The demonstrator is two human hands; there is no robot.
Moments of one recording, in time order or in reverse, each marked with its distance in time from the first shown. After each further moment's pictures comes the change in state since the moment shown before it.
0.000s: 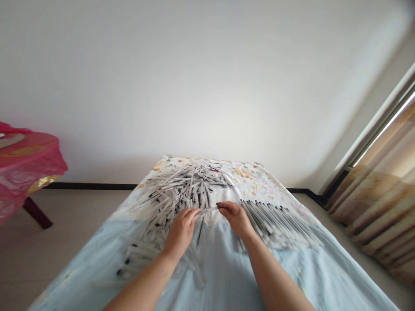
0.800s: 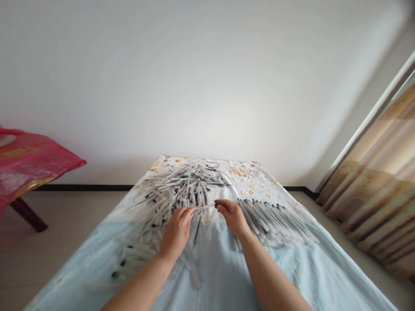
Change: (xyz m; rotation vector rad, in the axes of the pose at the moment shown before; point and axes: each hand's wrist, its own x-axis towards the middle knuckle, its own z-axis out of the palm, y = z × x) left_hand 0.000 0.001 -0.002 0.151 0.031 0.043; right_hand 0.002 -0.003 0.002 -0.036 0.048 0.031
